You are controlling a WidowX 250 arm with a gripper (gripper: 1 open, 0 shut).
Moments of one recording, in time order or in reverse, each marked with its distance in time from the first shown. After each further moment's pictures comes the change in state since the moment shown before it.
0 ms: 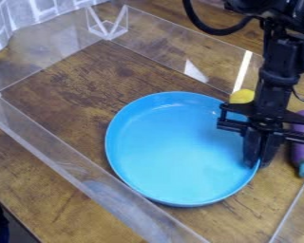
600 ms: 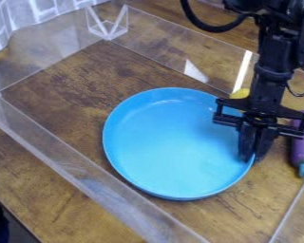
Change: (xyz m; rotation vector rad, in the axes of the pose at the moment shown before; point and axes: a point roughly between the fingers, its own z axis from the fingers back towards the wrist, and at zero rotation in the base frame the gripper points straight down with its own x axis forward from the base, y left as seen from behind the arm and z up) arm 0.007 -0.003 -0.003 0.001 -0.003 -0.008
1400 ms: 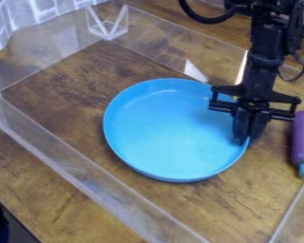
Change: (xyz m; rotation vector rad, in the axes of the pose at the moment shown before) arm 0.029 0.012 0.003 -0.004 -0.034 0.078
